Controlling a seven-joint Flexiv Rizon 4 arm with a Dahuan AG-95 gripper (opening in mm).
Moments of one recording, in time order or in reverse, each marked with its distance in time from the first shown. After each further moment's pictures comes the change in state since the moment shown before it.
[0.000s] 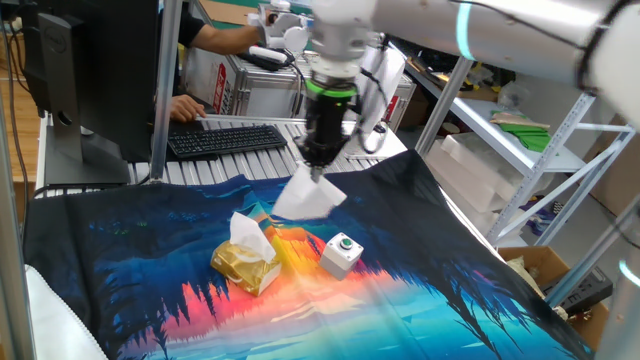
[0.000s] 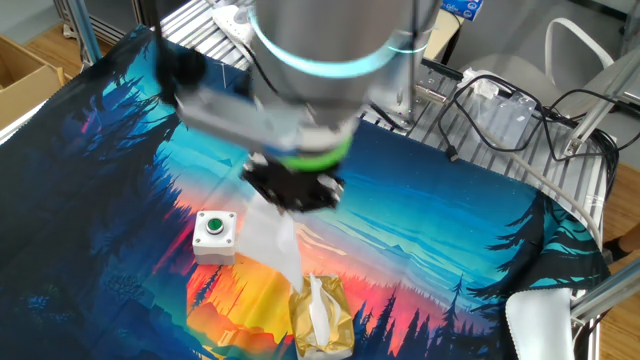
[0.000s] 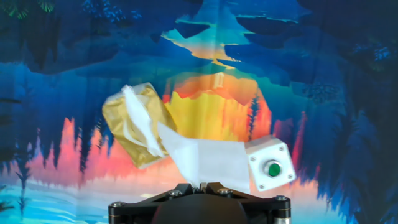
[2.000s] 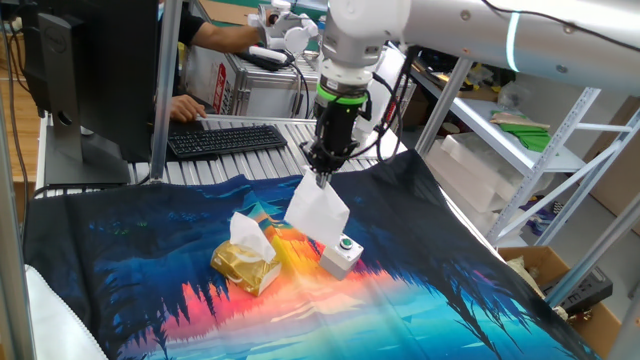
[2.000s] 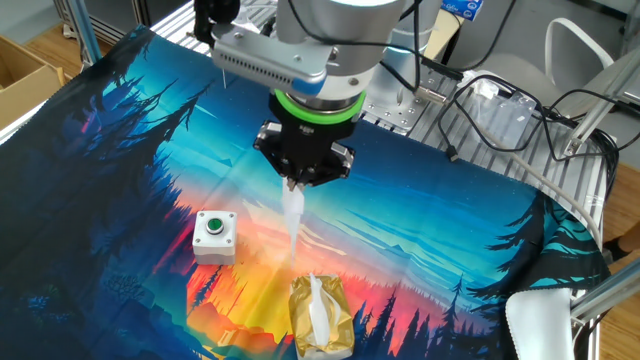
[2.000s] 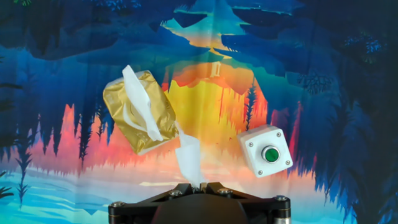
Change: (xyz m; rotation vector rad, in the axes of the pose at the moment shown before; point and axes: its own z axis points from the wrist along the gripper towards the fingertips) arm 0.015 0.017 -0.008 0.011 -0.009 0.002
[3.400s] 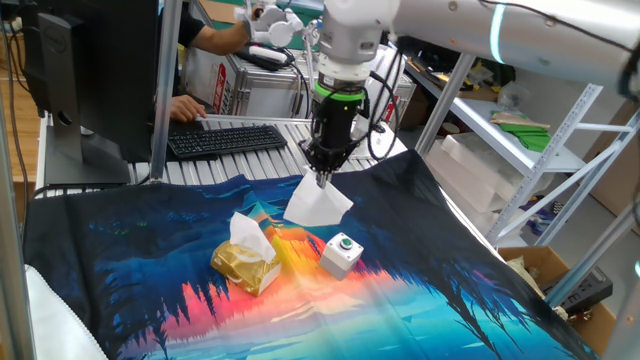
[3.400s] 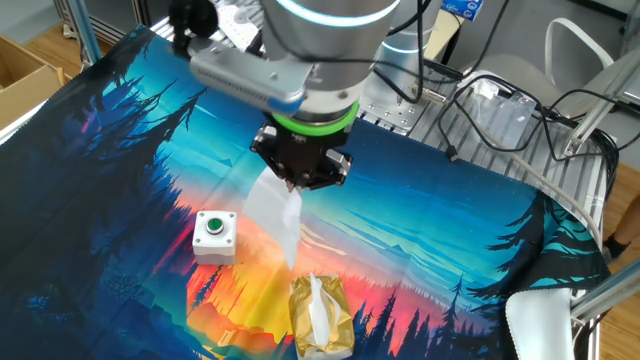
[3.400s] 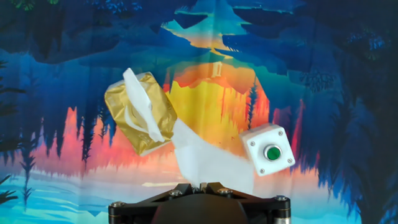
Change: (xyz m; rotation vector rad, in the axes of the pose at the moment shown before) arm 0.001 0.000 0.001 -0.011 0.065 0.076
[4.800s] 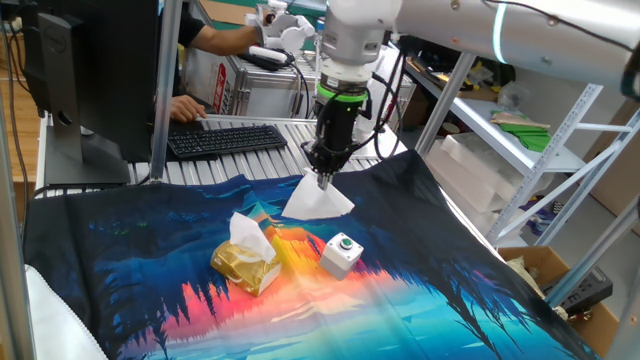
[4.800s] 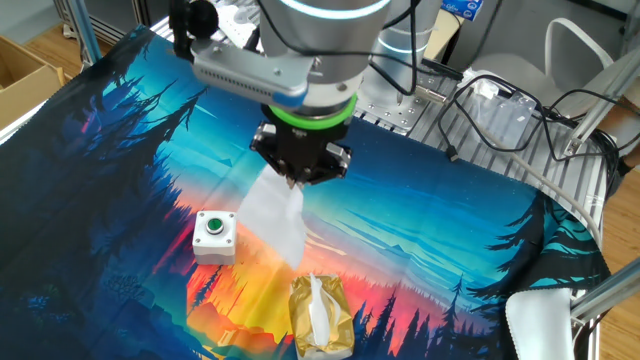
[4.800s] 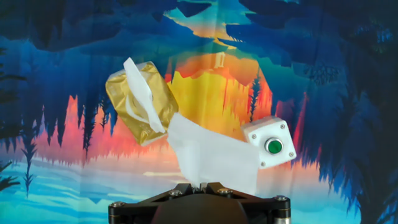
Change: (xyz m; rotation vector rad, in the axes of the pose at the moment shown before) arm 0.016 -0.007 -0.001 -0.009 0.004 -0.077
